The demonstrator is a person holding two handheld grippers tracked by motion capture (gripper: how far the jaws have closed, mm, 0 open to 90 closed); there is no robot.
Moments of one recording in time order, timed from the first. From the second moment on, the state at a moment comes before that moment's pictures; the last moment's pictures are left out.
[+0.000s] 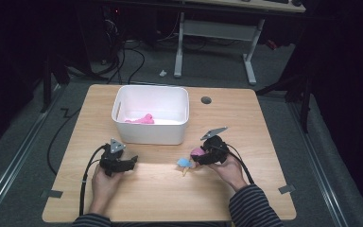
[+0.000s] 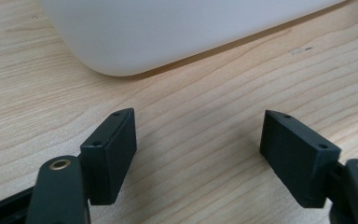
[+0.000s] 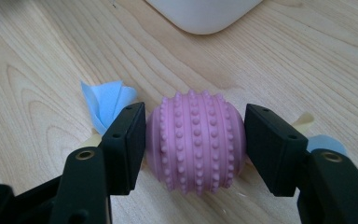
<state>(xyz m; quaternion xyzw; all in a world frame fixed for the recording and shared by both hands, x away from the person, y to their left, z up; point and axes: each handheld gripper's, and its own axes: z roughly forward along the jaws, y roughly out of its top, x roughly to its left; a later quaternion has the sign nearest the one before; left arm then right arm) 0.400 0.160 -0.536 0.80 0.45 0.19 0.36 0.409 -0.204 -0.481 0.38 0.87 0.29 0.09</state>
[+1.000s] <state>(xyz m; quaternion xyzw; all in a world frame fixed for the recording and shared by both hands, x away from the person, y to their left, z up) 0.400 0.160 -0.536 0.80 0.45 0.19 0.36 0.399 -0.235 -0.441 0.40 0.85 0.34 0.10</state>
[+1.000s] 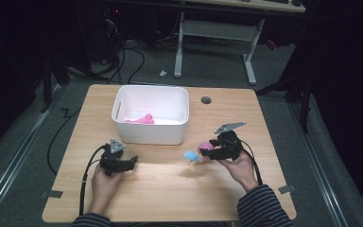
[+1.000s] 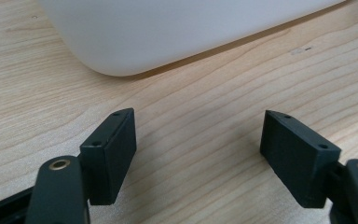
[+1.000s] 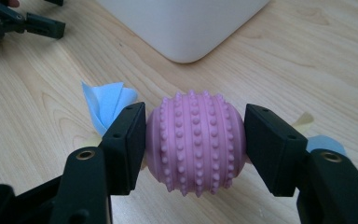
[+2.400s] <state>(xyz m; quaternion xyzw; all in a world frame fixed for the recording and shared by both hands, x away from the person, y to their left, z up) 0.400 0.160 -0.536 0.80 0.45 0.19 0.36 0.424 -0.205 -0.343 0.34 0.87 0.33 0.14</state>
